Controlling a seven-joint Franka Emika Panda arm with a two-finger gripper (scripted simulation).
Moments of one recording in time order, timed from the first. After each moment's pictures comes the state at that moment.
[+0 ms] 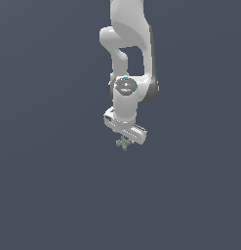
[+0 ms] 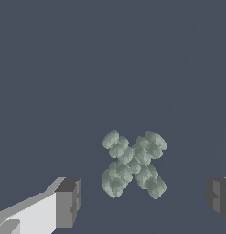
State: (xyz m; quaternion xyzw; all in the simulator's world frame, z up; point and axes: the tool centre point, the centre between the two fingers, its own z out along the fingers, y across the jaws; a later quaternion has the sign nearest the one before) arm -0.033 0.019 0.093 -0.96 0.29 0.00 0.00
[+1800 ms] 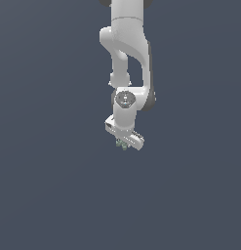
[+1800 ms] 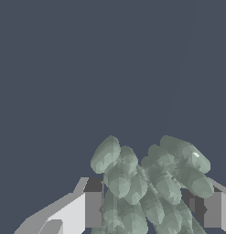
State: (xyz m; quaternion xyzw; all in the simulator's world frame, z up) arm -0.036 0.018 0.041 -0.95 0.31 0.00 0.00
